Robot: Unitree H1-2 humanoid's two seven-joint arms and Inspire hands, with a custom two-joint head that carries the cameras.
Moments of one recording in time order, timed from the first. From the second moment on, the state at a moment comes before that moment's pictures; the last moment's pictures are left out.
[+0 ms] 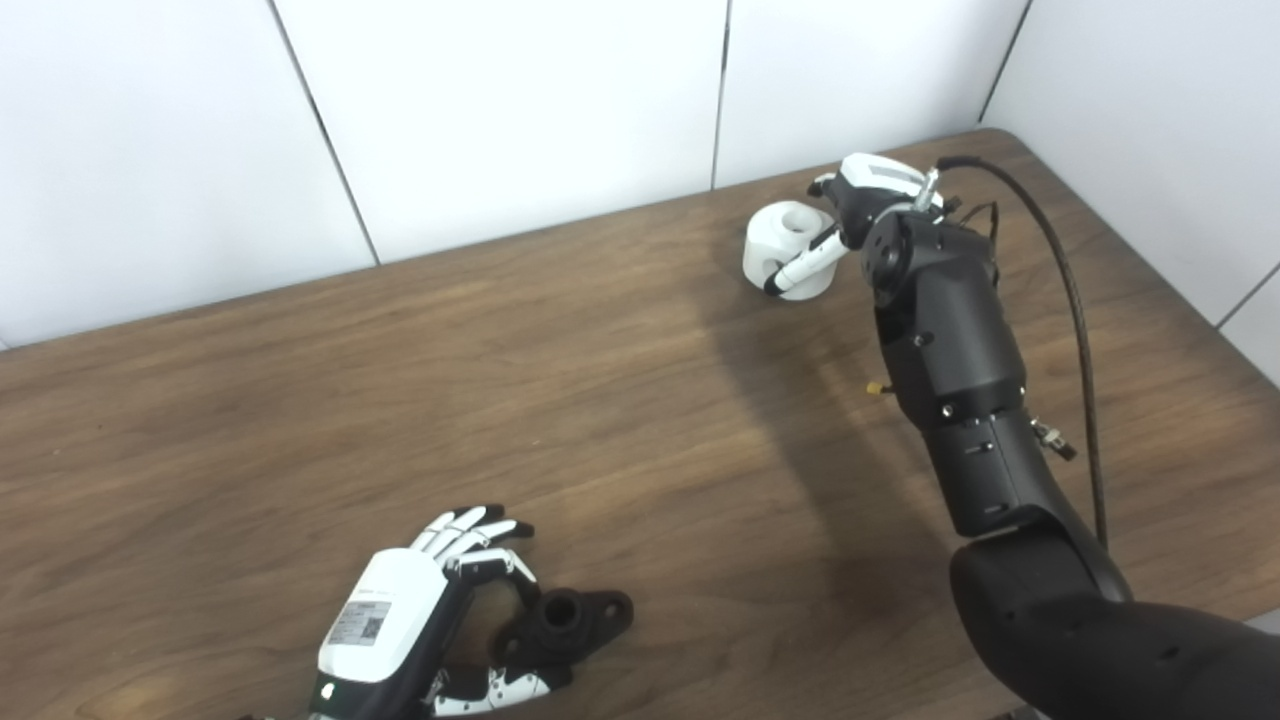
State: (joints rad) left arm 0.10 0.30 -0.37 -0.28 0.81 -0.17 -0.19; right arm -0.59 -0.28 -0.13 0.08 -1.38 0.47 0.77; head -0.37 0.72
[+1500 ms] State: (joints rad) left arm 0.10 0.30 -0.37 -0.29 0.81 -0.15 -0.21; right arm -0.58 -0.33 -0.09 0.09 -1.27 0.47 0.64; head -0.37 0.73
